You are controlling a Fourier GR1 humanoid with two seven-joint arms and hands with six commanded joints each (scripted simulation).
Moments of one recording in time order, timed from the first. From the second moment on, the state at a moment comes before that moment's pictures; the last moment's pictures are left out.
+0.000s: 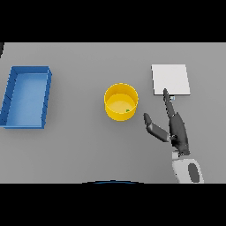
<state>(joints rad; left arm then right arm) -1.35 0.59 -0.34 -0.19 -0.44 0.06 0.17 0.07 -0.02 0.16 -1.65 0.29 -0.07 -0.16</state>
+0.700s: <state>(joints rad) -0.74 0.64 -0.26 -0.85 -0.06 0.33 0.46 0.06 -0.05 0.16 -1.65 0.32 -0.08 -0.14</state>
